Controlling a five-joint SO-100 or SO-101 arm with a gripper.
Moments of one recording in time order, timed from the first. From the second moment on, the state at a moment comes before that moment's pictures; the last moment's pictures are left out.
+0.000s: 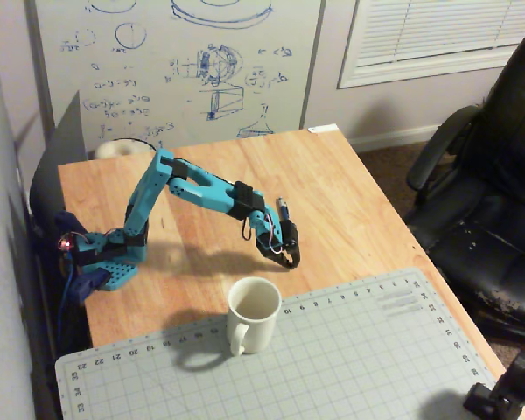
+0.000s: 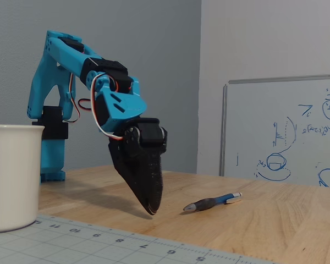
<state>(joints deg) 22.9 68.6 98.7 25.4 -4.0</state>
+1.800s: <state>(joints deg) -3.7 162.9 164.2 49.0 -4.0</state>
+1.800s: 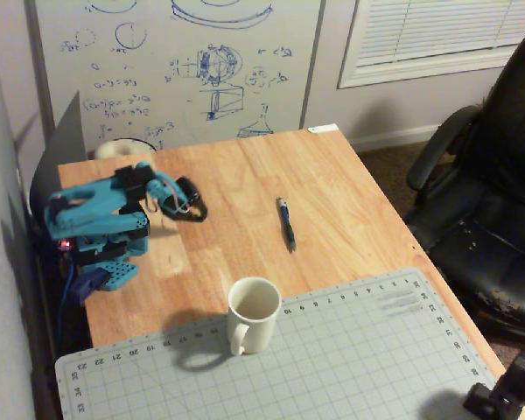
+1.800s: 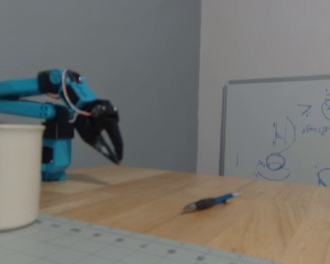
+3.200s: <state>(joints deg) 7.1 59.5 72.8 44.9 -4.0</state>
